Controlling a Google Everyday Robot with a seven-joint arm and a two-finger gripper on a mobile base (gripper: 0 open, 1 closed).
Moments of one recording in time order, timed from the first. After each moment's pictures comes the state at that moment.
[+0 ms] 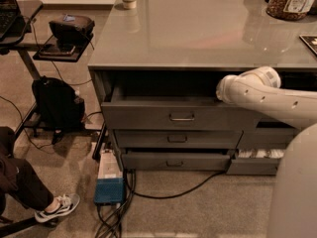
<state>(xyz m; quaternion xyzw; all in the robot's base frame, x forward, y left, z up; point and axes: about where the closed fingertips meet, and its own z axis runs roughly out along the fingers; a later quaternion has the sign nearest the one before) 0.764 -0.266 0.680 -0.63 0.66 -0.27 0.31</state>
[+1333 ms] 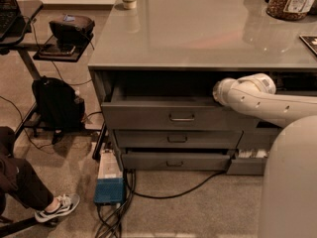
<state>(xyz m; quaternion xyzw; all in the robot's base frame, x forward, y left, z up) 0.783 -0.256 0.660 -0.63 0.64 -0.28 0.34</state>
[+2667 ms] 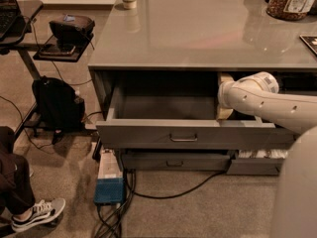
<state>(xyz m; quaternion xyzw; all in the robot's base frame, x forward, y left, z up) 0.754 -0.254 0.664 -0.64 0.65 -0.26 0.30</state>
